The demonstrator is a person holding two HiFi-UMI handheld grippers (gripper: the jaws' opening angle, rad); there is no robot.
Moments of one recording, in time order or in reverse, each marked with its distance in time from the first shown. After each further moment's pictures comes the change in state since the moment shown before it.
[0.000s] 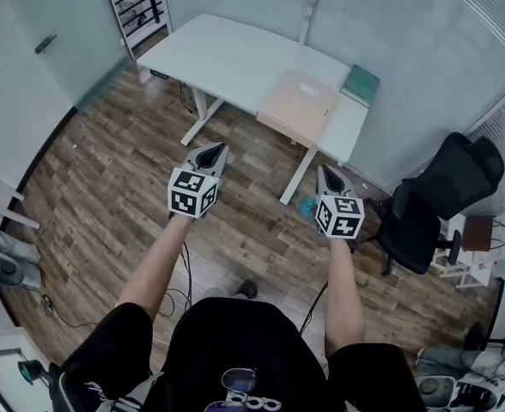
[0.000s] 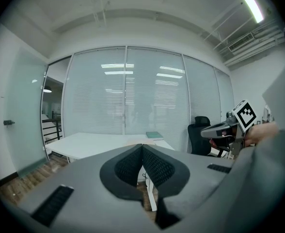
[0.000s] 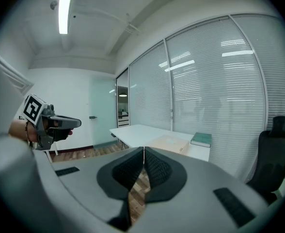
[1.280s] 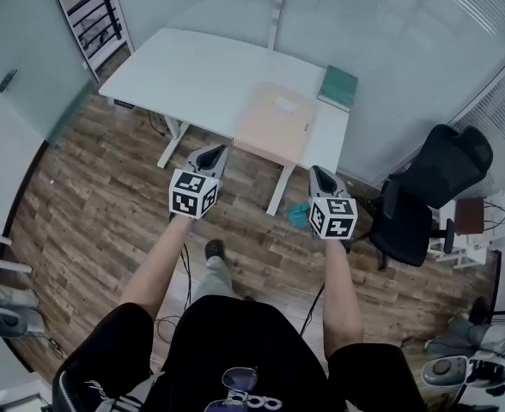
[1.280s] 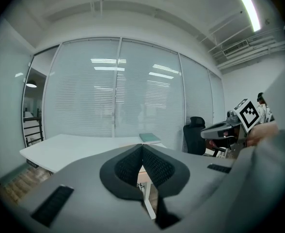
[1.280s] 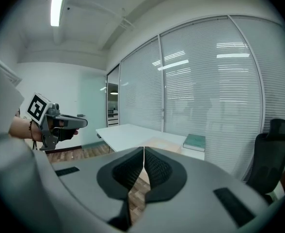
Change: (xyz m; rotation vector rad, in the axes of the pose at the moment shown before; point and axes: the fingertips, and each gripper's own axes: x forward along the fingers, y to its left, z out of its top) left arm 0.133 0.032 0.016 0.013 -0.002 -0.151; right arm 0.080 -0.048 0.019 0.001 0.015 -0.106
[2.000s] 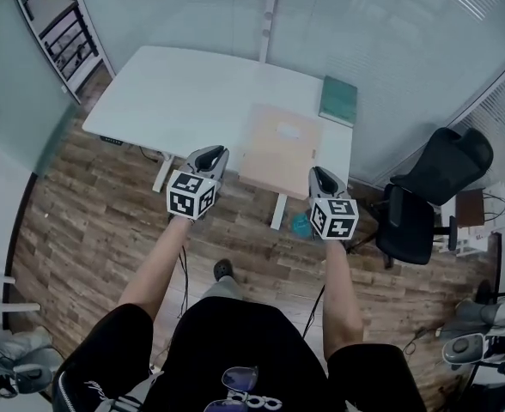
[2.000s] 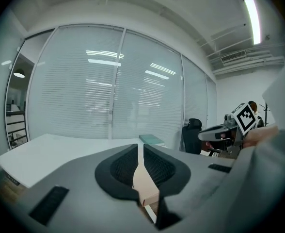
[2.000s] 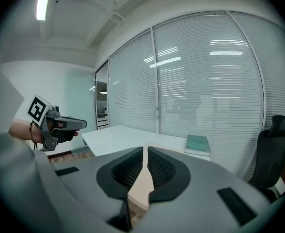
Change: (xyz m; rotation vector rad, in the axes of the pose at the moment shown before) left arm 0.102 0.106 0.022 -0.022 0.021 -0.141; right arm 0.120 -0.014 0.038 0.063 0.024 -0.099
